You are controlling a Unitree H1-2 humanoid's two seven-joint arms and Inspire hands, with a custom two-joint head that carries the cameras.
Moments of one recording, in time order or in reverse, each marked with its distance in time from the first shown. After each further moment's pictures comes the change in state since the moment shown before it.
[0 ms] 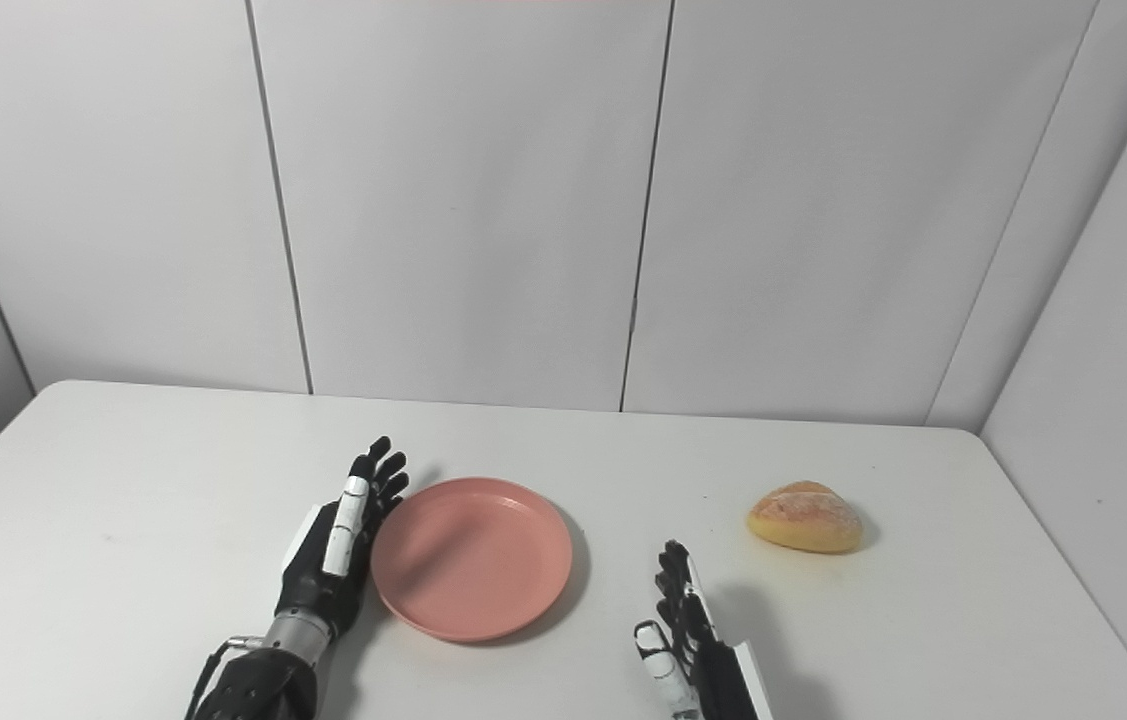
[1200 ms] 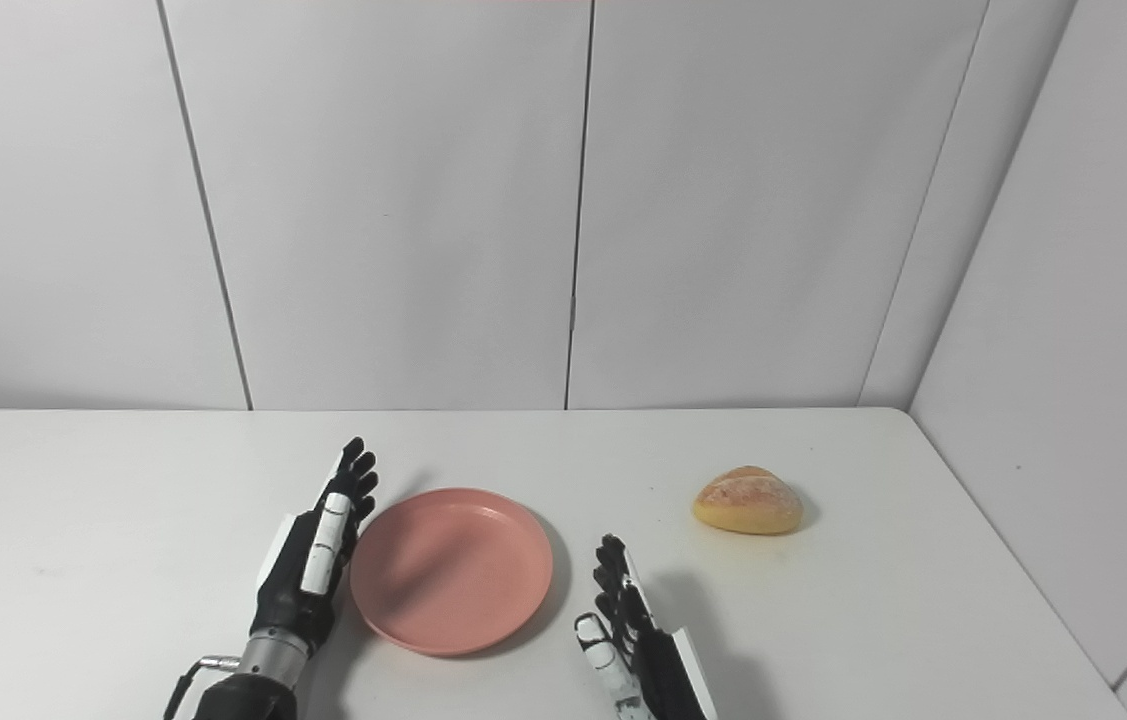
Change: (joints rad) left arm 0.004 -0.024 -0.049 0.016 0.102 -0.105 0.038; right arm -0.013 0.009 0.009 0.044 0.025 -0.029 -0.003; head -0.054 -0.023
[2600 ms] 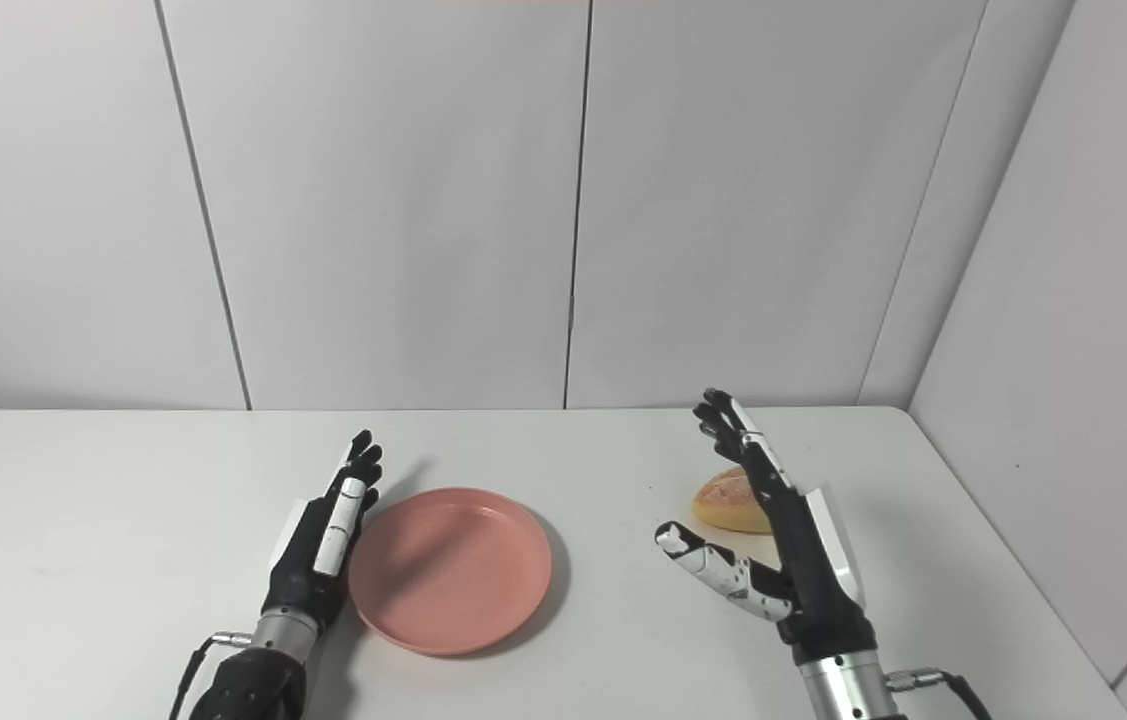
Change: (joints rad) left arm -0.095 0.011 0.000 0.164 0.026 -0.037 0.019; right arm -0.145 -0.259 -0.165 -0.192 -0.241 0.006 -0.057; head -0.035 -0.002
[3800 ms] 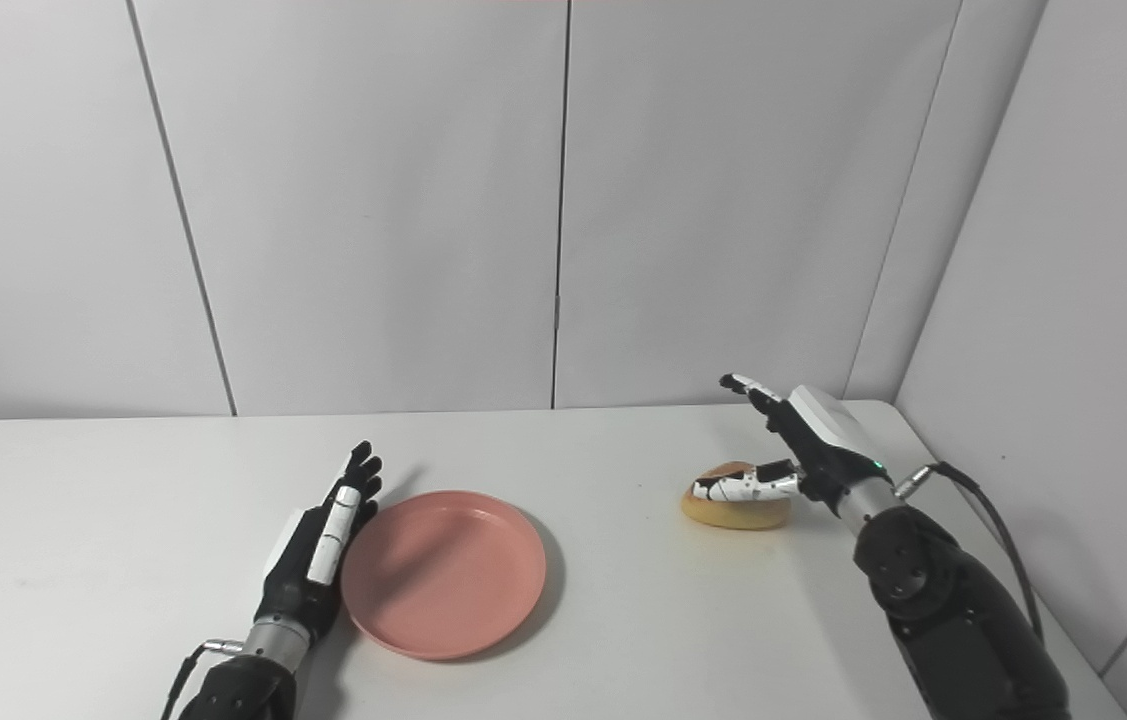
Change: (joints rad) left arm 0.011 0.007 -0.003 -0.032 -0.018 0.047 -0.039; right arm -0.434 -0.304 0.173 0.701 -0.219 0.122 0.126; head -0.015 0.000
